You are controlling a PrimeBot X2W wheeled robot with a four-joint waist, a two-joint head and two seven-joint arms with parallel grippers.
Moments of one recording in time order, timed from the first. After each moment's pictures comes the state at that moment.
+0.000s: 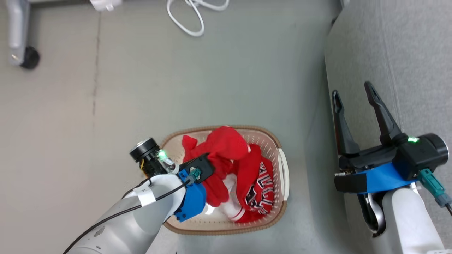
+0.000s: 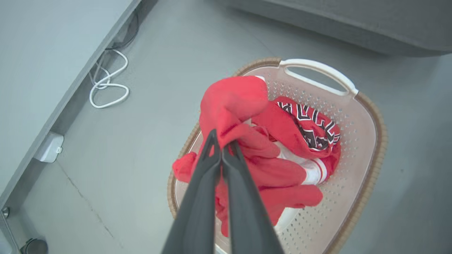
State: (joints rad) left arm -0.82 0.12 -1.24 1.15 -0.36 -0.13 -0.26; right arm -0.32 -0.05 0.03 0.09 0.00 0.13 -0.26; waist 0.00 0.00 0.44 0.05
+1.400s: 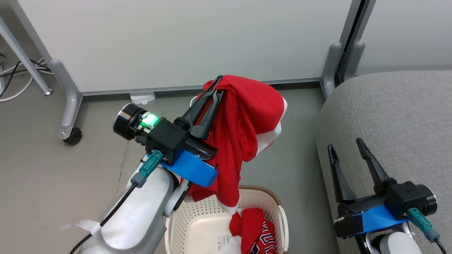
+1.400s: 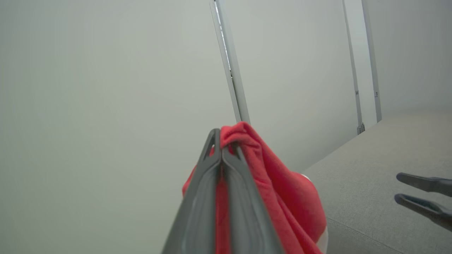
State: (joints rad) left arm -0.56 0.19 -0.61 0.25 -0.29 -0.04 -0.26; right arm -0.11 -0.05 0.03 0.13 0.04 0.13 -0.26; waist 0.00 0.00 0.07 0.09
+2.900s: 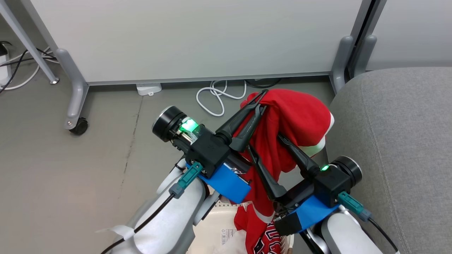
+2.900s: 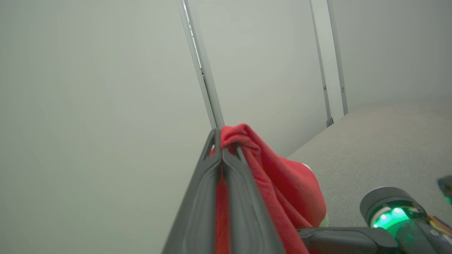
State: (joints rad) left arm -0.56 0.09 -0.65 0.25 -0.19 -0.10 -0.26; right arm -0.29 -0.05 0.40 0.20 0.12 0.13 -0.26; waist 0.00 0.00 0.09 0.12
